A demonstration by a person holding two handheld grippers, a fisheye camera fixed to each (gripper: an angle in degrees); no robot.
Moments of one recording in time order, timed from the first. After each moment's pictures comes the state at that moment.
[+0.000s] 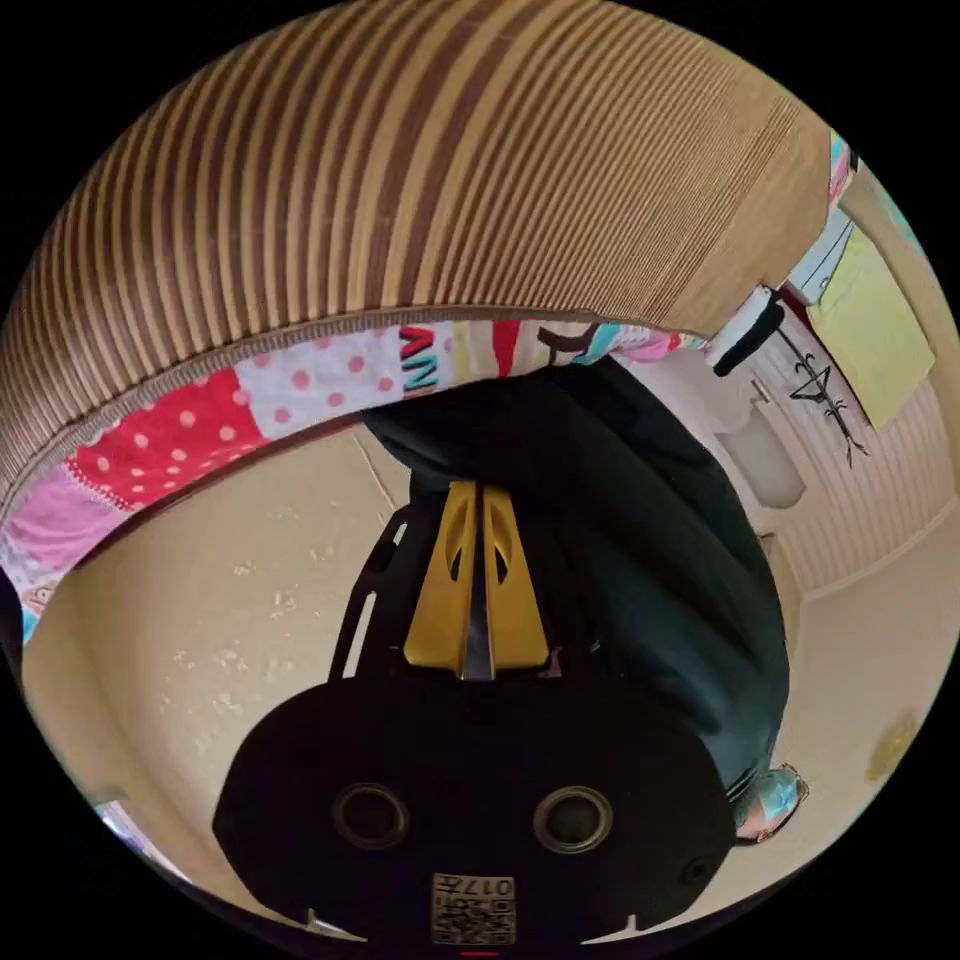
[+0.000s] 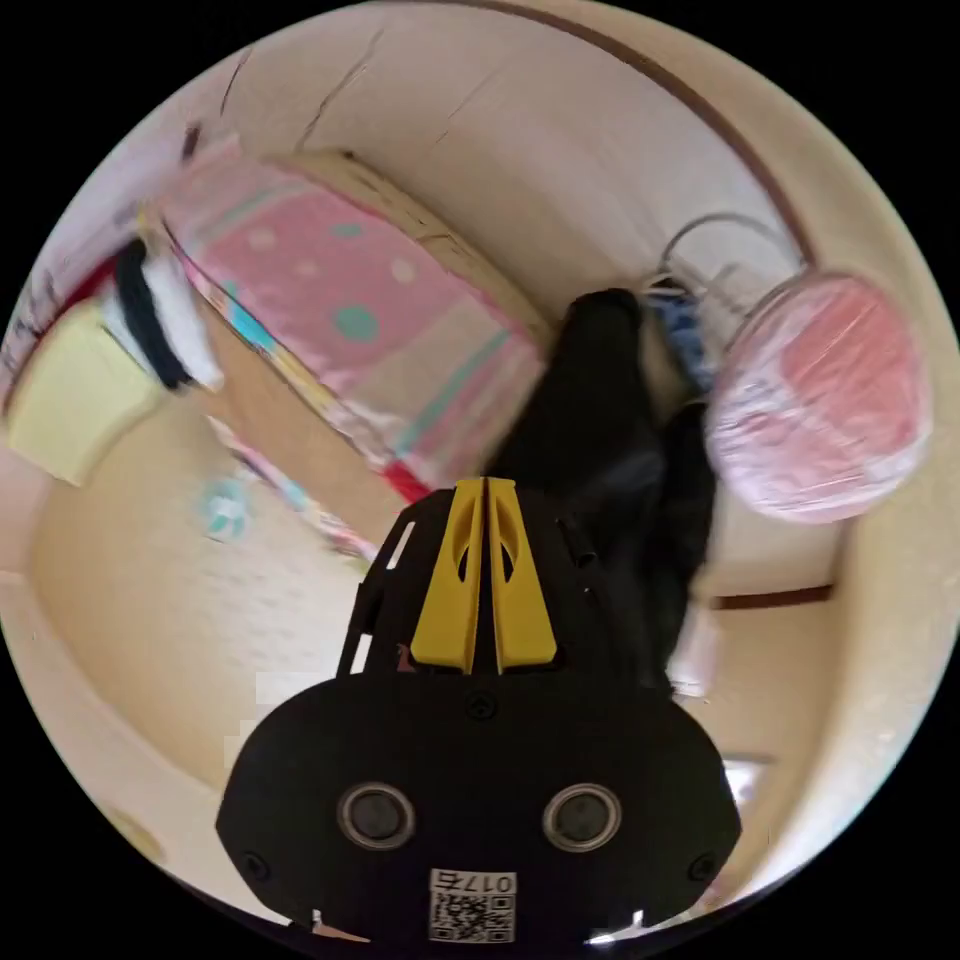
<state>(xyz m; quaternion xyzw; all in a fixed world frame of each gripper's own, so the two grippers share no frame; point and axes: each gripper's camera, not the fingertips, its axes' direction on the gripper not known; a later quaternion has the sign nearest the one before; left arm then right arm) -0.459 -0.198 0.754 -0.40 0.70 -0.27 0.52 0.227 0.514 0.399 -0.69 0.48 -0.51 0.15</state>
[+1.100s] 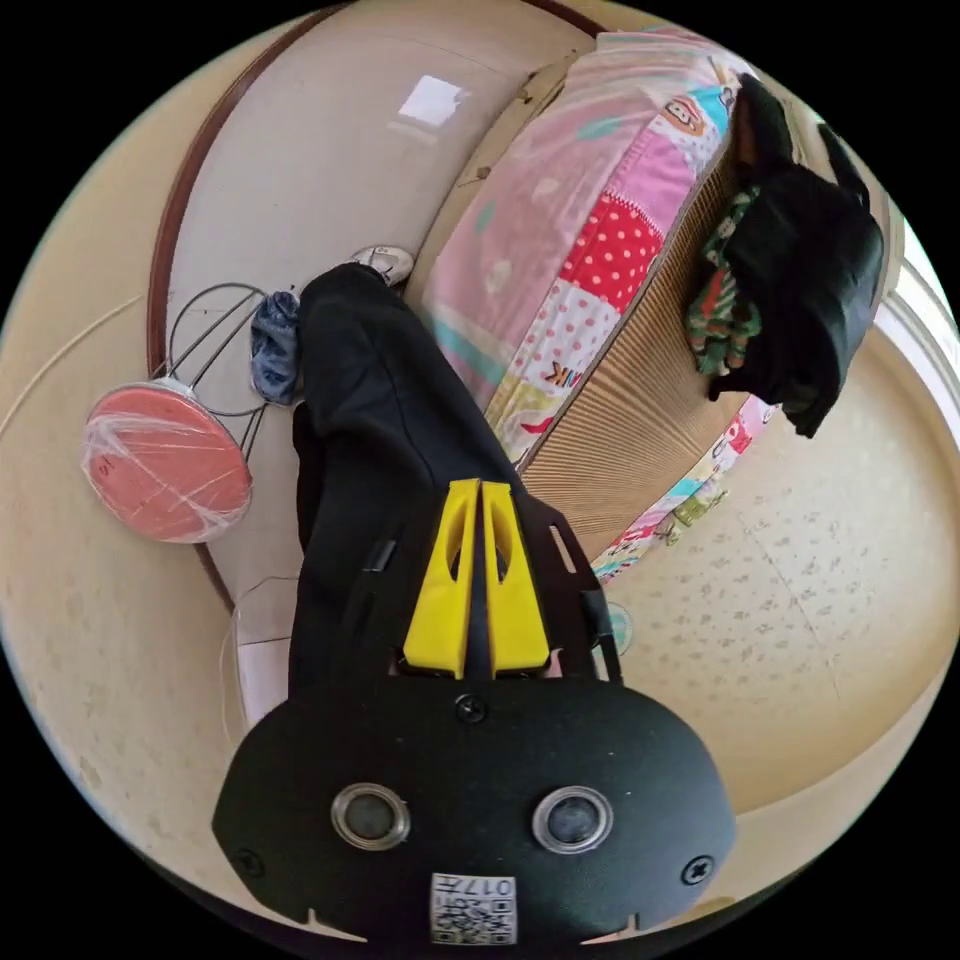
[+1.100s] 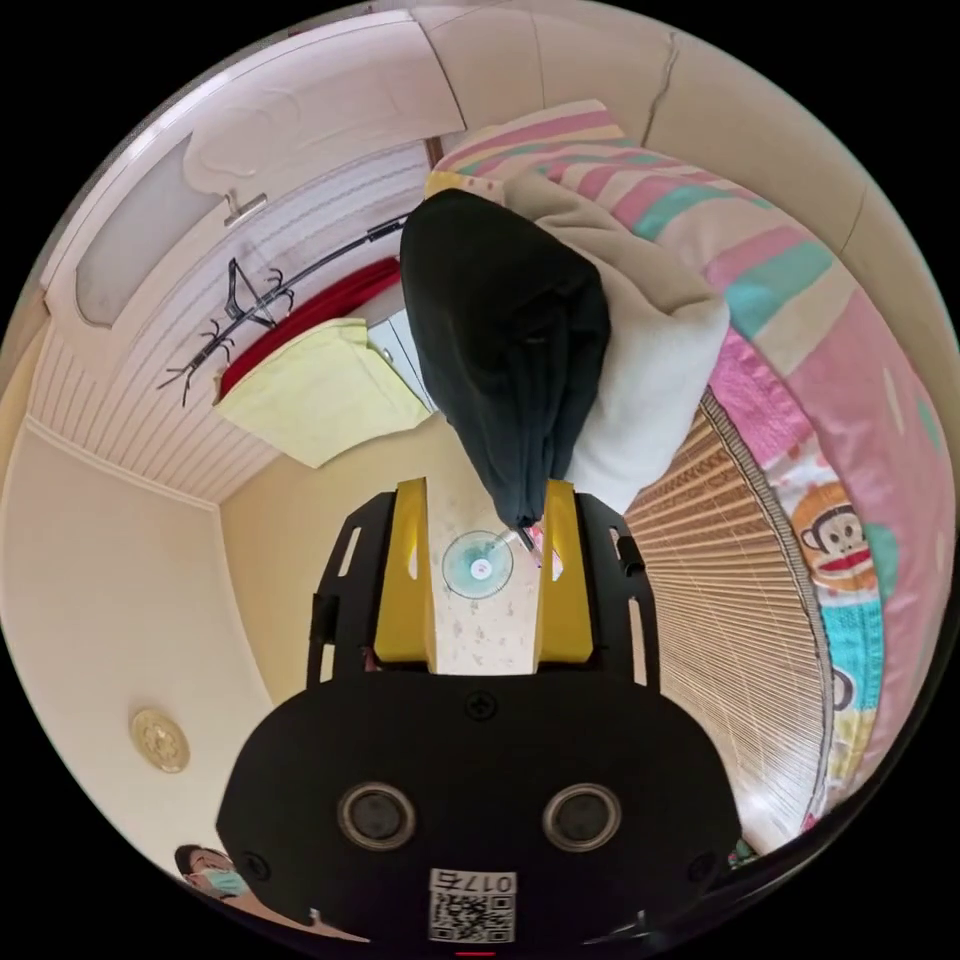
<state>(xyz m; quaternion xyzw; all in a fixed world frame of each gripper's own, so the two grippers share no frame) -0.156 -0.093 0.512 -0.07 0.41 -0.91 -0.03 0.257 0.744 0.333 -0.87 0.28 -0.32 0.23</state>
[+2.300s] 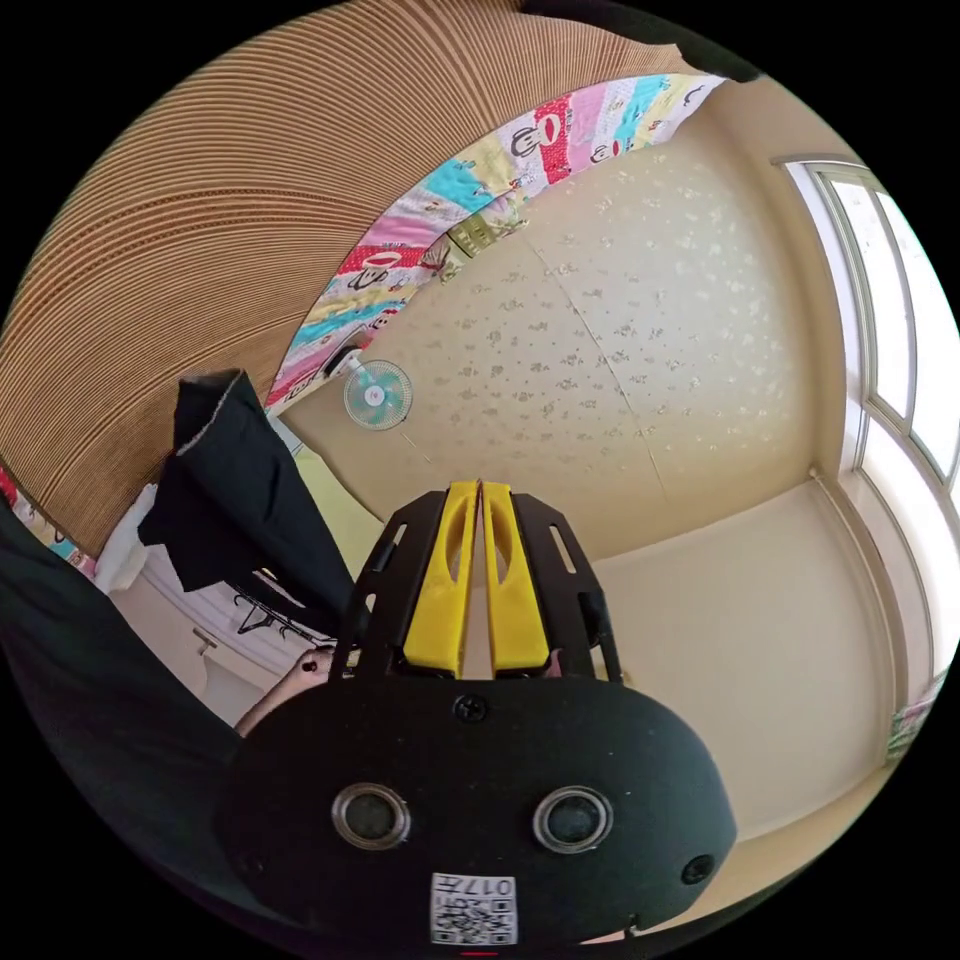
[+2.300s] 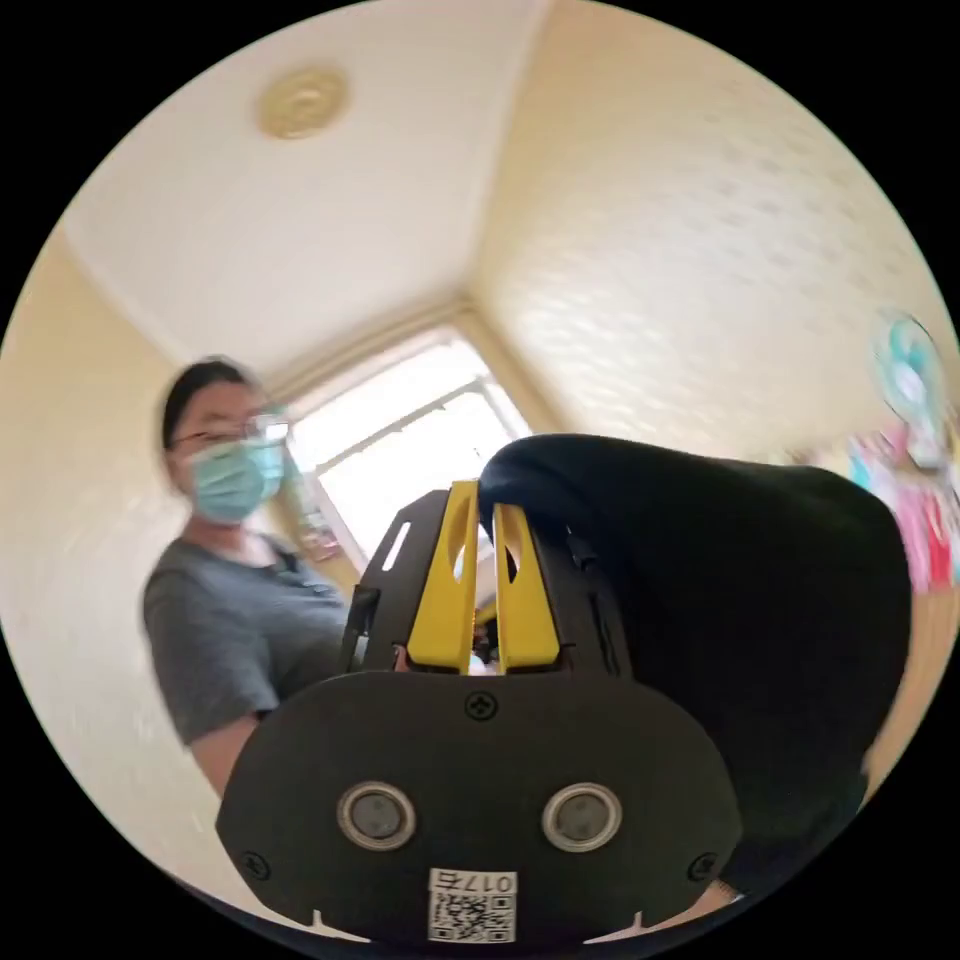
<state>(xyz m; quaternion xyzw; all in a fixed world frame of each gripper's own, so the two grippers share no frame) -0.236 -0.419 0.567 0.26 0.70 -0.65 -0.10 -0.110 0.510 -0.144 -0.79 -0.03 -0.02 -0.61</state>
